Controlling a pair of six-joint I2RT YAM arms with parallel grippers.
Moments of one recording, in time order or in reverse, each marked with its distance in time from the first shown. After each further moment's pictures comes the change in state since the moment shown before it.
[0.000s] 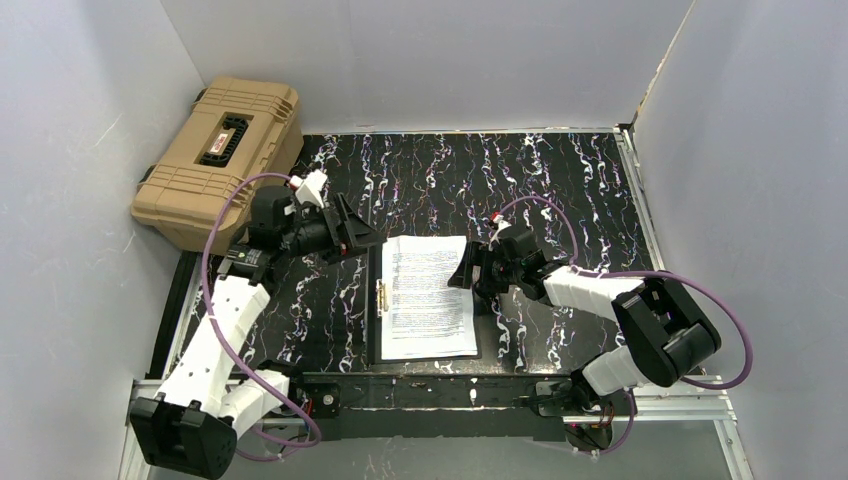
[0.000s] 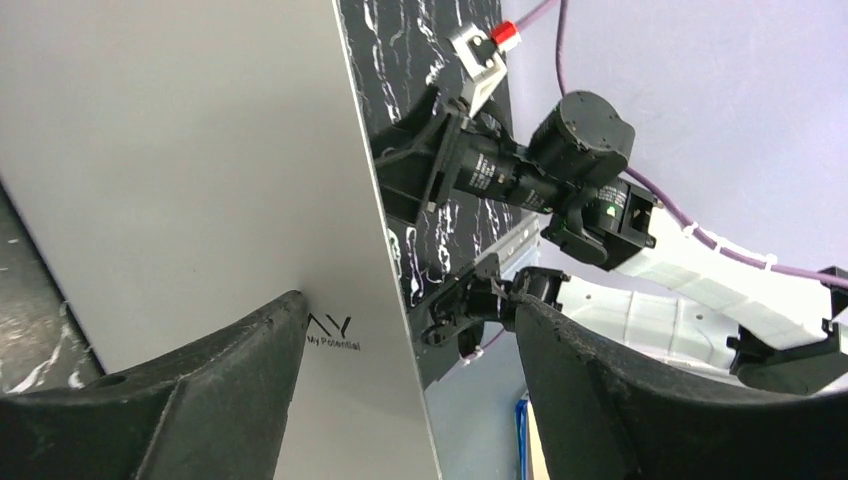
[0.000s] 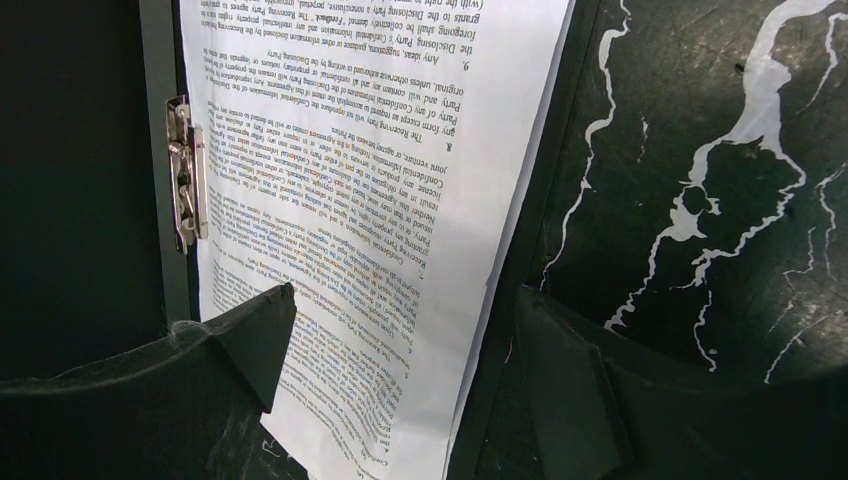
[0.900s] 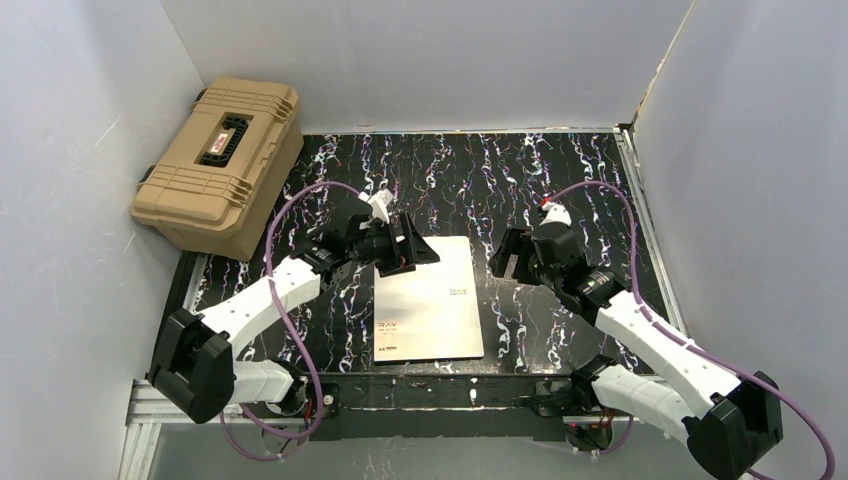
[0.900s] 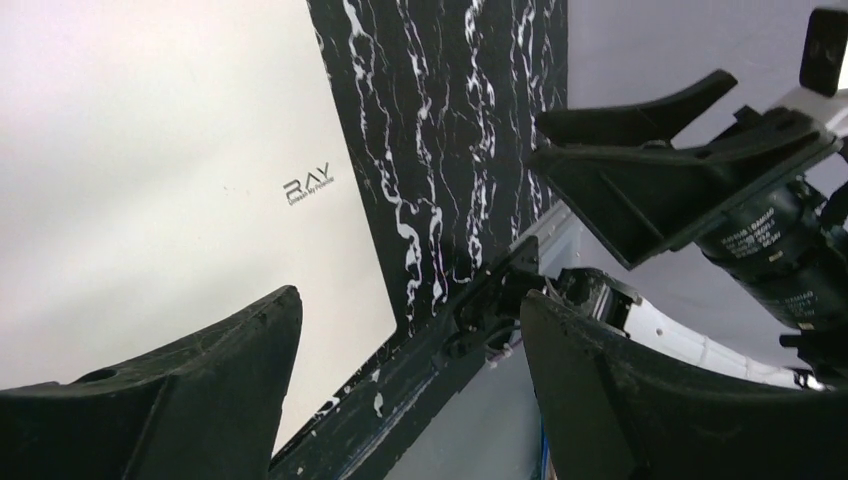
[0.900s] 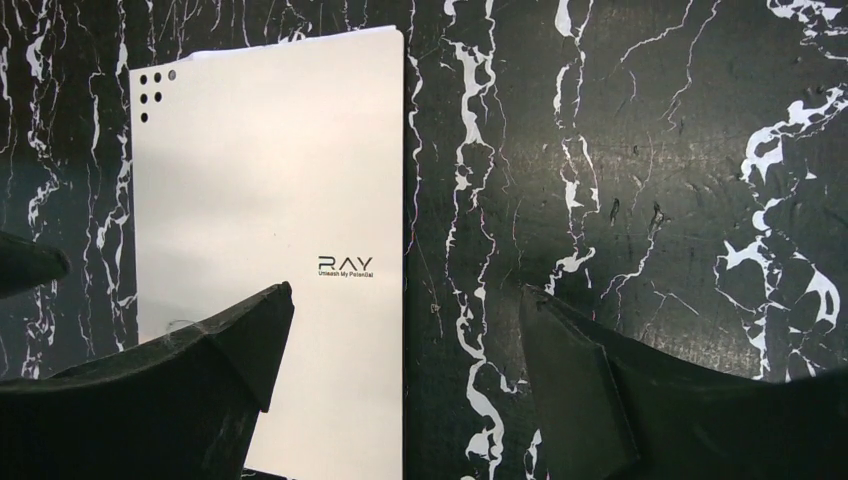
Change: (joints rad) left arm -0.405 0.280 -0.146 0.426 -0.240 -0.190; right arm 0.011 -0.511 0.104 -0.532 0.439 -0.021
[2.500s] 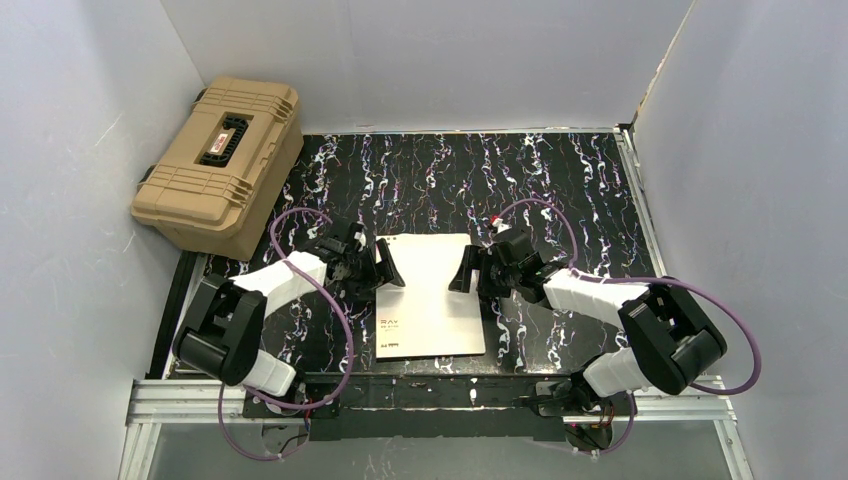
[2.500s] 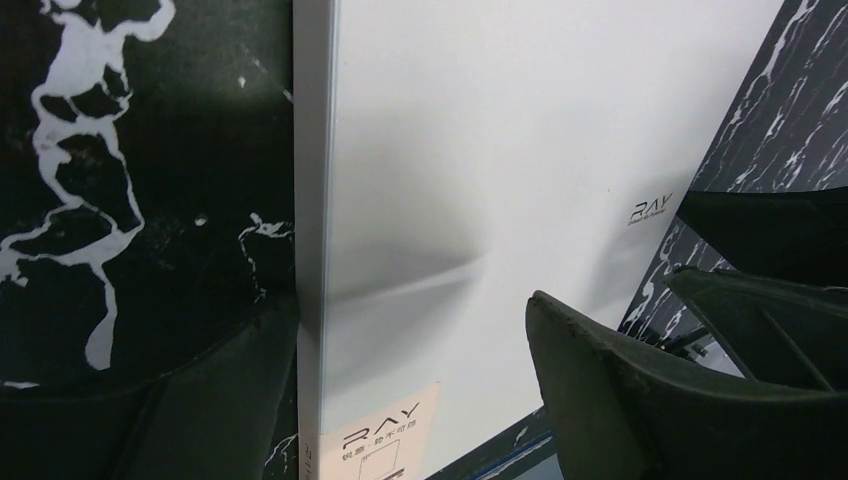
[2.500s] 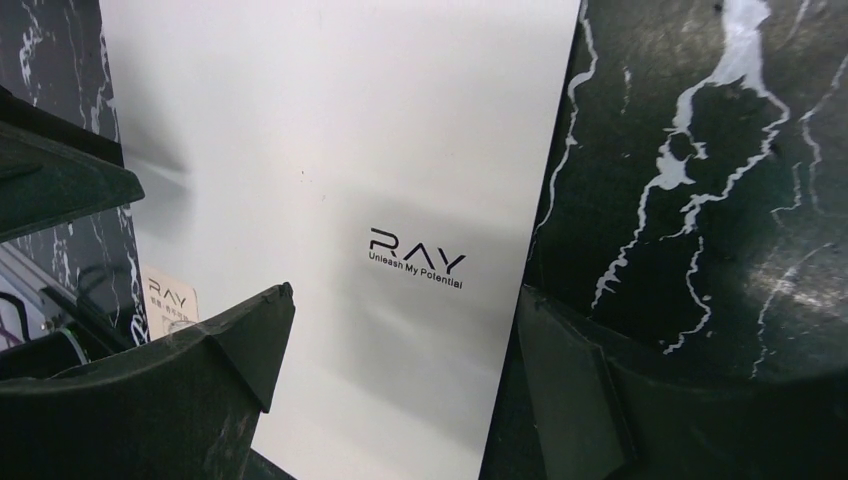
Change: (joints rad) left arm 0.145 0.185 -0.097 -0.191 -0.177 0.105; right arm 0.037 0.471 -0.097 0.444 -0.358 0.047
